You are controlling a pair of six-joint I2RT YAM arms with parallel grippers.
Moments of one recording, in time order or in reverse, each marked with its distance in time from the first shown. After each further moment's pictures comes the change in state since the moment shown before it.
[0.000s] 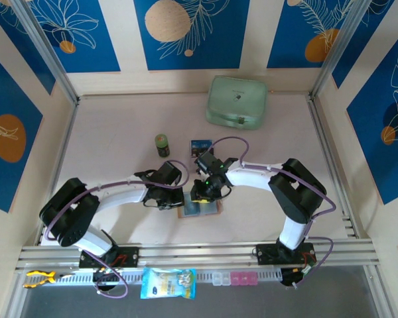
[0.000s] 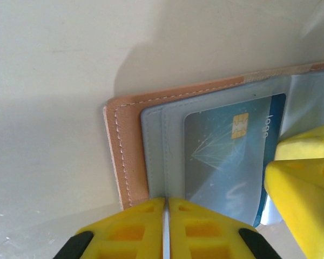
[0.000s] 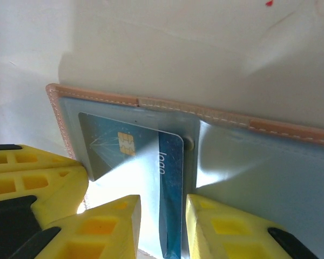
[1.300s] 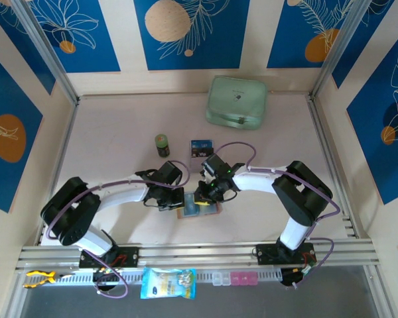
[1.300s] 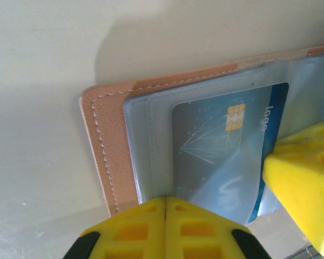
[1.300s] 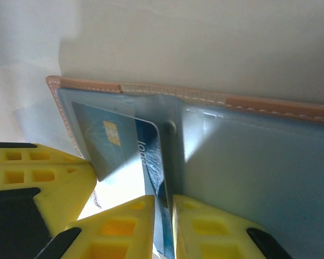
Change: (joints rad) left arm -0.002 0.015 0.011 -0.017 0.034 0.000; right arm -0.033 -0.045 -0.134 0.170 -0.100 0.058
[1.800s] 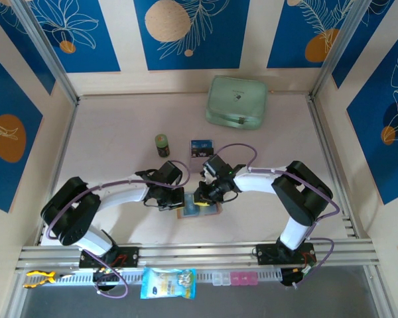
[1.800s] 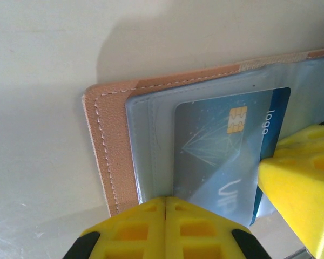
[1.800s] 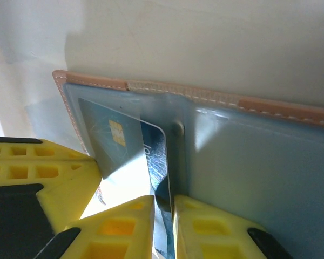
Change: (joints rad) left arm 0.000 0.000 0.002 -0.002 0.000 0.000; right arm -0.006 0.000 -0.030 0.055 -0.042 0.010
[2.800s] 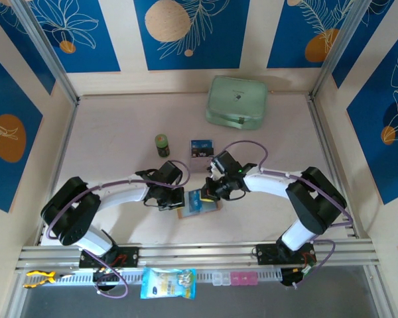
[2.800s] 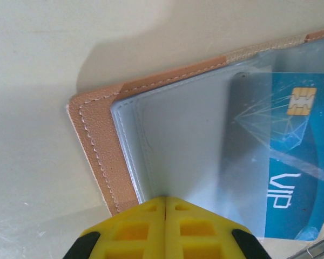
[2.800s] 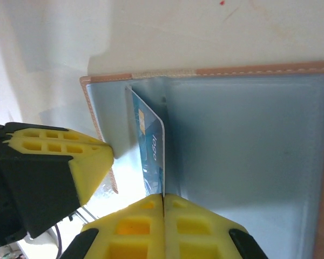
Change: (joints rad) left arm 0.000 0.000 0.005 -0.008 -0.005 0.000; right arm -0.068 -0.122 -0.045 -0.040 0.003 -0.044
